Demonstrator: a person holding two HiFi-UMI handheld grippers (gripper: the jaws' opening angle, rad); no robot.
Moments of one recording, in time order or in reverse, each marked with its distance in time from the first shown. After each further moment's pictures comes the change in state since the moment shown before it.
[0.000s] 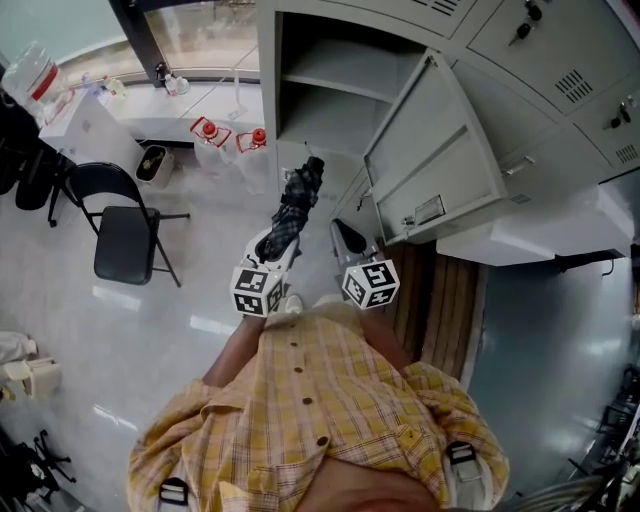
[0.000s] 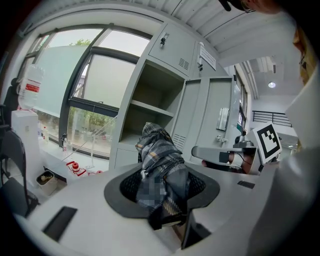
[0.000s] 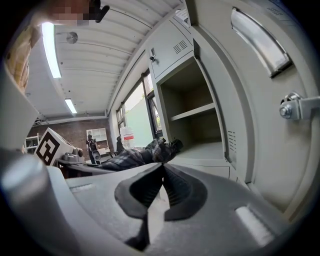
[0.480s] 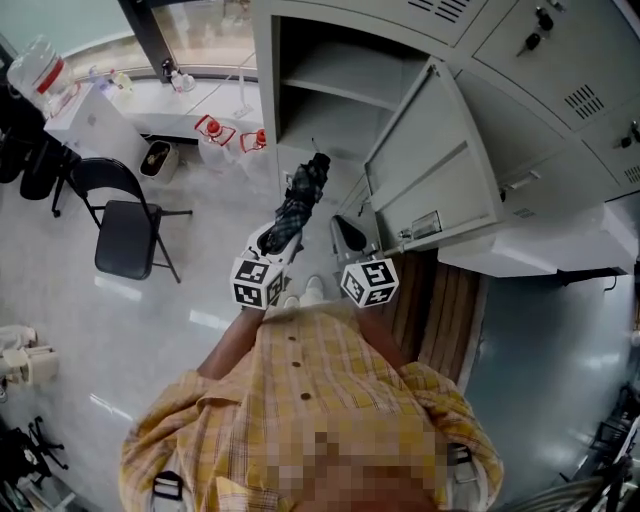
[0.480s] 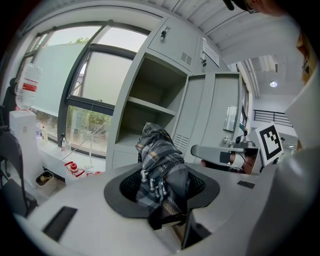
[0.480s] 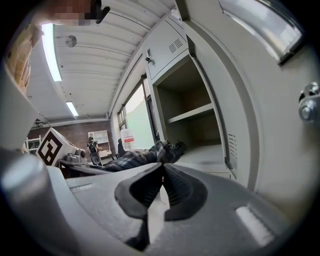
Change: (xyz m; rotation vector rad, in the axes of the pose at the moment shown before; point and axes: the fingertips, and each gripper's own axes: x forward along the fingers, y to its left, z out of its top) left arm 0.036 0.000 0.012 -0.006 0.023 -0.001; right arm 0.016 -0.026 0.011 0.009 -0.020 0.020
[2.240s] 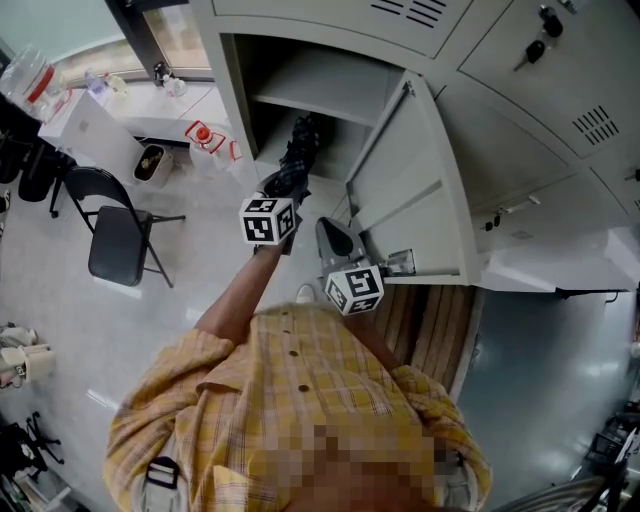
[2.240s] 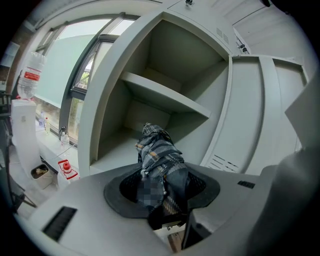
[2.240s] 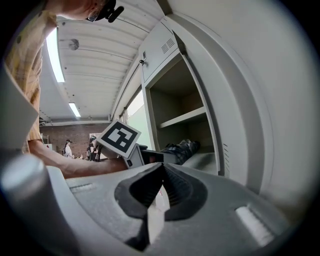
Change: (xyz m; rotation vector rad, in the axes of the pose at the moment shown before) left arm 0.180 0.048 0.070 -0.132 -0.013 0.097; right arm 0.030 -0.054 0.019 -0.030 -0.051 0.026
